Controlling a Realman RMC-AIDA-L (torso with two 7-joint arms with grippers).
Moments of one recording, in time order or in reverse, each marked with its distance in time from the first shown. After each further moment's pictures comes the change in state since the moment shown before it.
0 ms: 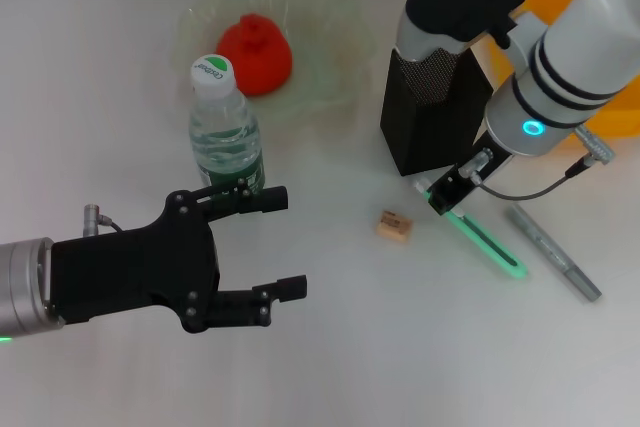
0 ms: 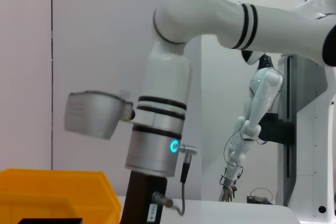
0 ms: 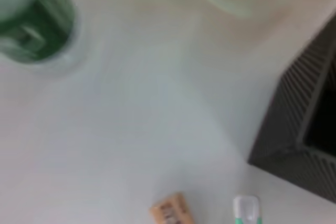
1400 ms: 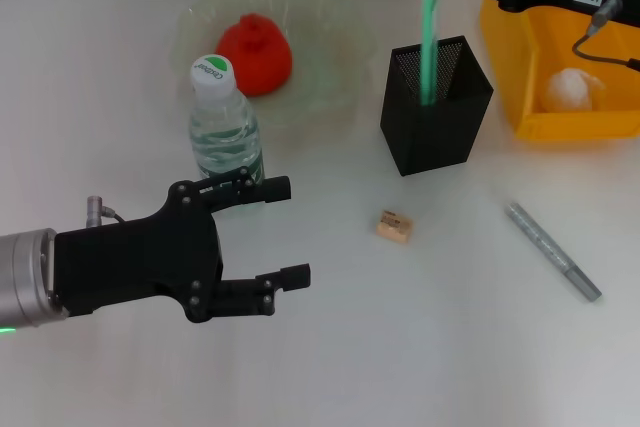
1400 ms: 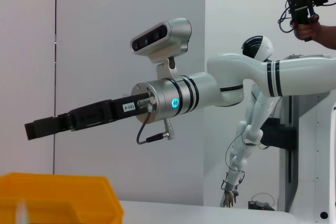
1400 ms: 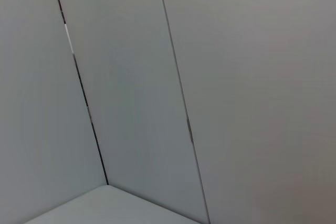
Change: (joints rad) left arm -0.015 -0.002 -0.017 -0.007 0.001 0.000 -0.014; right arm -0.368 -0.008 0.537 0.001 1.026 0.225 -1.139
